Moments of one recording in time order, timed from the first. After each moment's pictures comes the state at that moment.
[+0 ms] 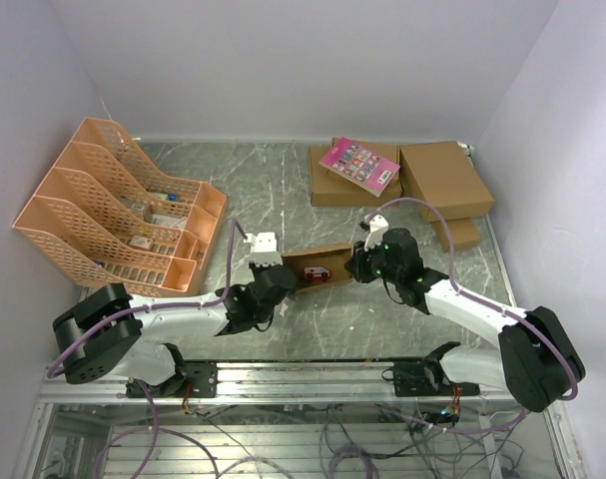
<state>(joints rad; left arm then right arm) -1.08 1.34 0.55 0.23 -0.75 -0.73 0.53 1.21 0.48 0.17 -0.16 0.15</state>
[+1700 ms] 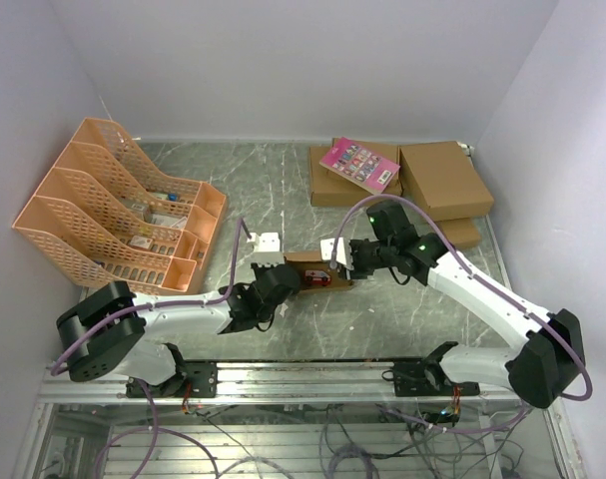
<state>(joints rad) -1.08 1.36 0.58 0.17 -0.74 -0.75 0.62 1.20 0.94 -0.57 -0.56 -1.03</state>
